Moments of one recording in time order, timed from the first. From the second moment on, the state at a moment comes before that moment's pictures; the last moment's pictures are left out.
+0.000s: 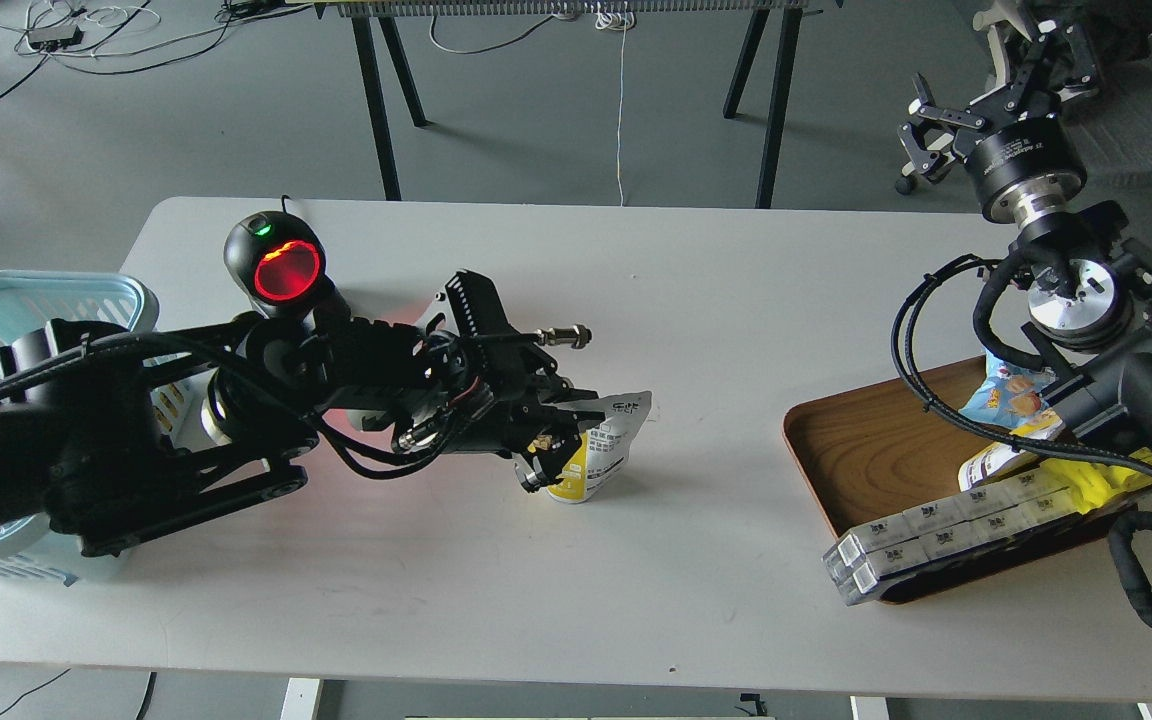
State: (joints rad) left arm -0.97 0.51 -0.28 -1.61 2.18 -0.49 -0.14; right arm 0.94 -0.27 0.68 0.39 0.28 0.49 0.32
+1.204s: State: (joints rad) left arm -0.98 0.82 -0.47 -1.57 2.18 -0.49 -0.31; right arm 0.96 -0.28 0.68 0.39 0.28 0.49 0.32
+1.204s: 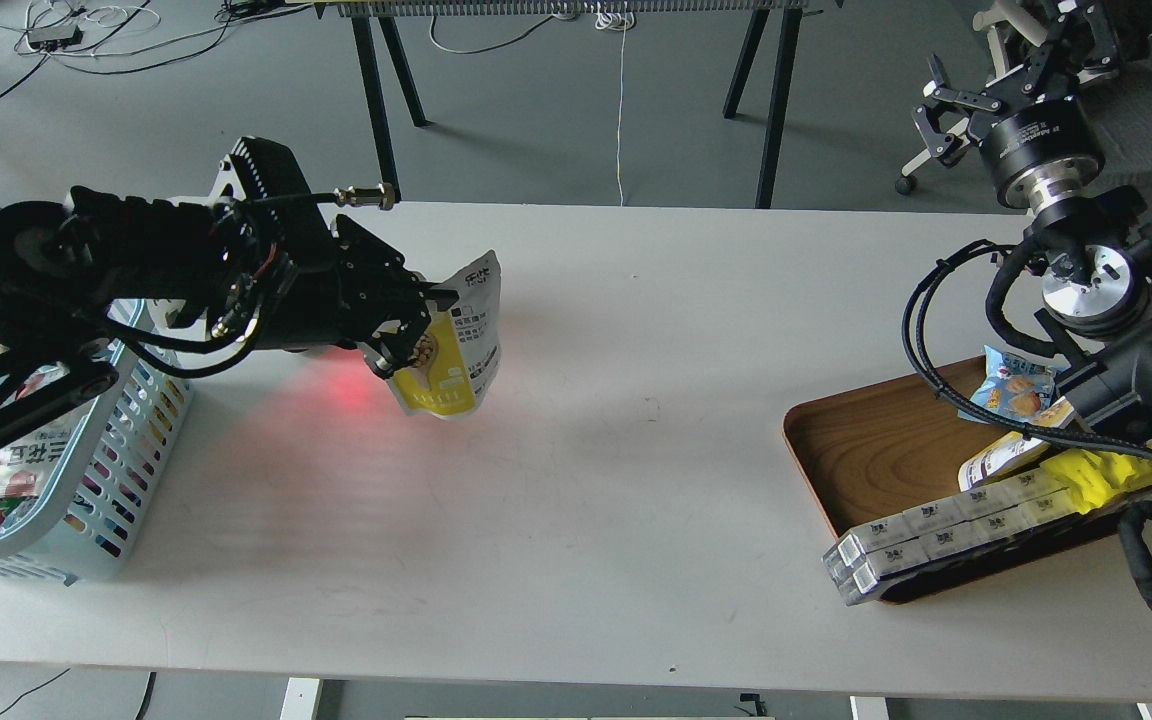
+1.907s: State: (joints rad) left arm -0.97 0.81 -0.45 -1.47 2.18 -0.49 -0.34; right arm 0.96 -0.29 0.68 0.39 0.27 0.49 0.32
